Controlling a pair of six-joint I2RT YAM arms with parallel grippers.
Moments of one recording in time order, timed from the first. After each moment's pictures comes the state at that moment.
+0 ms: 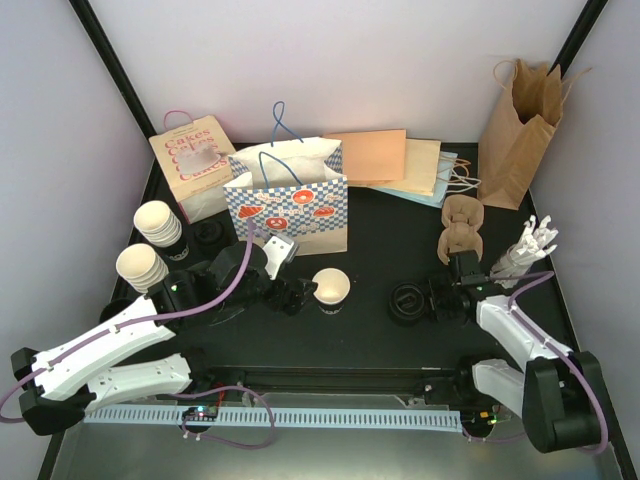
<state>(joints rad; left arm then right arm) -0.99 0.89 0.97 -0.73 -0.09 -0.41 0.15 1.06 0.40 -0.44 -0.24 1.48</state>
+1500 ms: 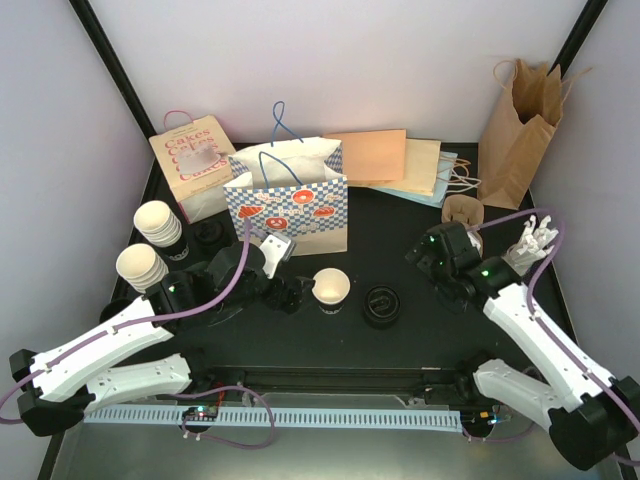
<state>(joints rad) -0.99 0.88 0.97 -0.74 -0.13 -0.41 0.48 0.98 0.81 -0.83 0.18 1.18</state>
